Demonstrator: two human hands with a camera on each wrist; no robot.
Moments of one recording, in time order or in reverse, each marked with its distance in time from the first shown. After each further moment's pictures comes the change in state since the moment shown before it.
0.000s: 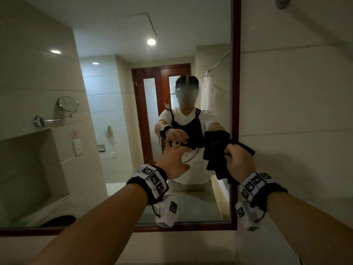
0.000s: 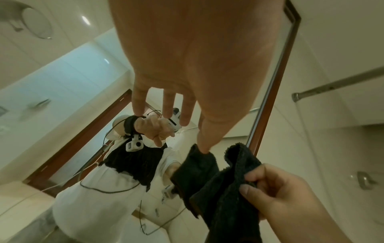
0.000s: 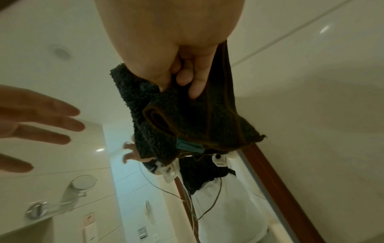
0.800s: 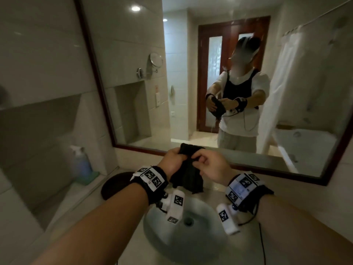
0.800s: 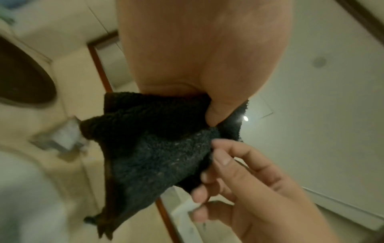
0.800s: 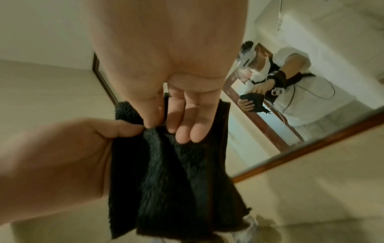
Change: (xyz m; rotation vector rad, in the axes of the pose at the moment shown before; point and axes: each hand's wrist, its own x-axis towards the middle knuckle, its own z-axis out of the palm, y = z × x) left_hand -0.386 -0.204 -0.074 -1.053 0.145 -0.593; right_hand -0.223 -0.411 0.158 0.602 -0.738 0.007
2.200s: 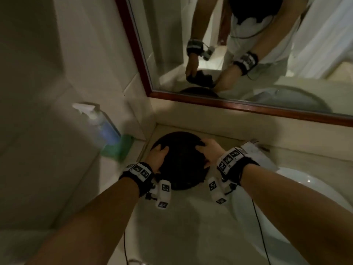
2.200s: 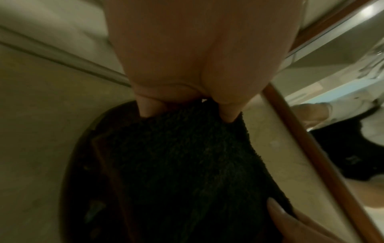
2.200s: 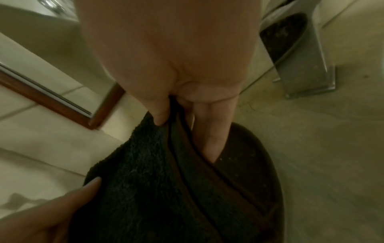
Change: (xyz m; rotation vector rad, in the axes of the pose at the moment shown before) left_hand 0.217 -0.364 -0.435 0.045 0.054 -0.640; right_hand 0.310 0.120 0.460 0.305 -0.287 0.991
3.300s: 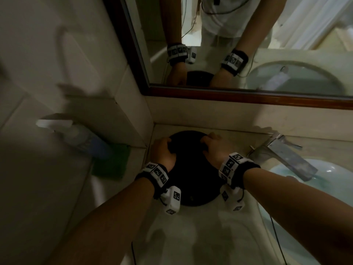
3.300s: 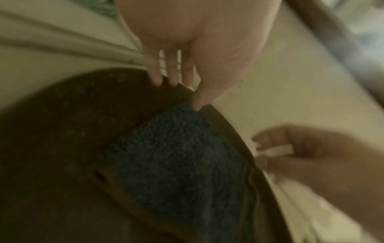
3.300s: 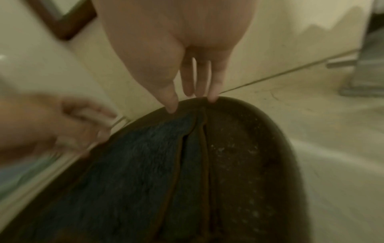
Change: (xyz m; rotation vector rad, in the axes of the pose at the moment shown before) left_hand 0.124 -0.029 -0.028 0.620 0.102 0.326; right_hand 0.083 0.004 0.029 -0.813 0.174 -0.244
